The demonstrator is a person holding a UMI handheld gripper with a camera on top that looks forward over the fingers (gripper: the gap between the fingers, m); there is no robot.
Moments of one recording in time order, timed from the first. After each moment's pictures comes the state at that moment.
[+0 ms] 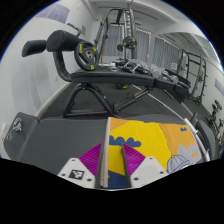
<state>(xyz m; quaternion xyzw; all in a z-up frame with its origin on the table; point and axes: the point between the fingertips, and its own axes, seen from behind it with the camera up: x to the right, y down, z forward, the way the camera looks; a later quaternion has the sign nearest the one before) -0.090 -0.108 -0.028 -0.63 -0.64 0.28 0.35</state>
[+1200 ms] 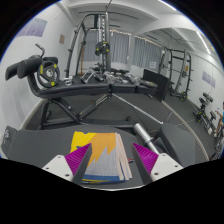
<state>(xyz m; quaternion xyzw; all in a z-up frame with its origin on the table) -0.045 0.162 0.066 -0.66 -0.58 0.26 0.39</state>
